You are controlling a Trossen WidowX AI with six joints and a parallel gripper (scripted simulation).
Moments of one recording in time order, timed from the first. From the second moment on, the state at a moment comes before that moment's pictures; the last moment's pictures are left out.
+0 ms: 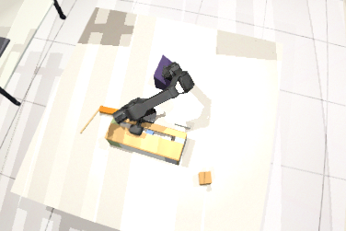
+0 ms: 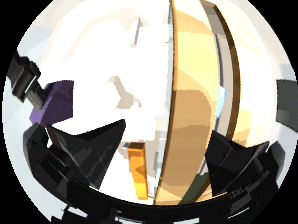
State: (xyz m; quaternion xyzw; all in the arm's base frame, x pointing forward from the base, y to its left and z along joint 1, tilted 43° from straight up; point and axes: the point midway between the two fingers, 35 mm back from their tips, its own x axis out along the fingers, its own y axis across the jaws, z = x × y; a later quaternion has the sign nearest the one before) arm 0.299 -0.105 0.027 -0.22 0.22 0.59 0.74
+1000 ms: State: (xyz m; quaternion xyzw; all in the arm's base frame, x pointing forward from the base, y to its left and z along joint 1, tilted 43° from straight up) arm 0.304 -0.069 0.047 -0.22 0.22 0.60 0.74
